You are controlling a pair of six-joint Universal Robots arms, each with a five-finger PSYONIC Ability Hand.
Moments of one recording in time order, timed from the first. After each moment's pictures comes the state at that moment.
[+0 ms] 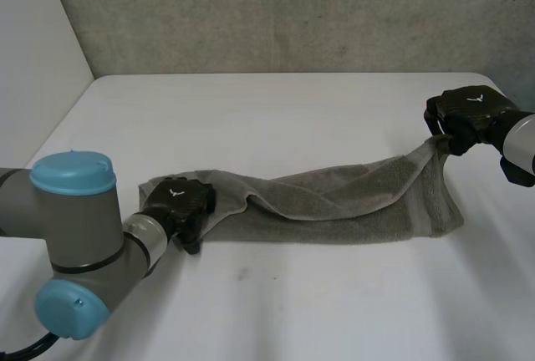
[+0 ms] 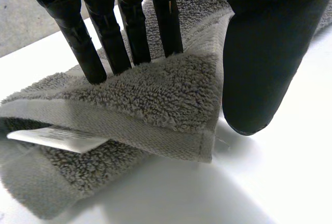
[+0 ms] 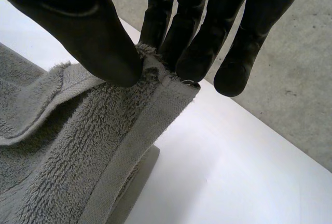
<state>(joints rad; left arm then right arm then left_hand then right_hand) 4.28 -2.07 -1.67 3.28 -1.49 3.35 1.59 -1.13 1.29 0.16 1.07 2.72 0.60 0.60 0.60 0.60 0.42 1.38 1.36 1.37 1.37 1.14</state>
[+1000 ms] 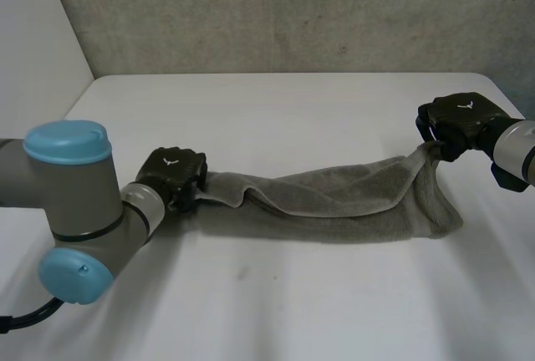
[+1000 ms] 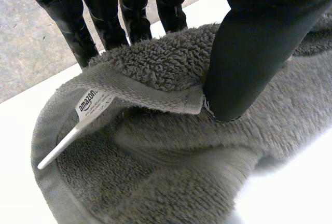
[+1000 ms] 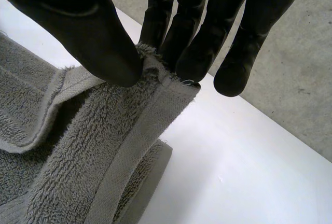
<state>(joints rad) 4.29 -2.07 -1.53 3.24 -1.52 3.35 1.61 -1.11 1.30 0.16 1.07 2.71 0.91 0.91 0.91 0.91 0.74 1.38 1.36 1.37 1.37 1.14</state>
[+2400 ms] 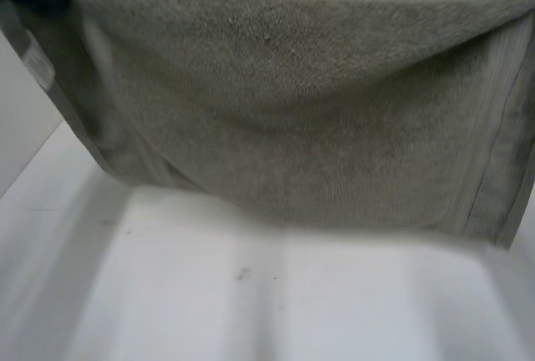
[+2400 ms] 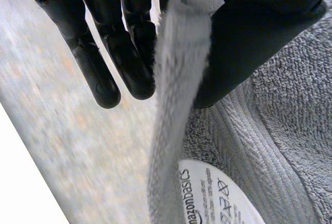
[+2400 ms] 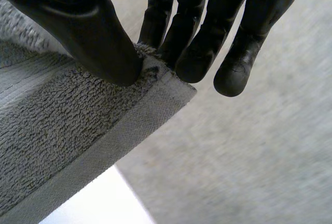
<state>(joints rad) 4.49 -1.62 -1.07 2.80 -1.44 3.27 1.48 -1.43 0.72 0.69 1.06 2.59 1.20 1.22 1.22 1.22 1.03 1.38 1.36 1.37 1.37 1.14</state>
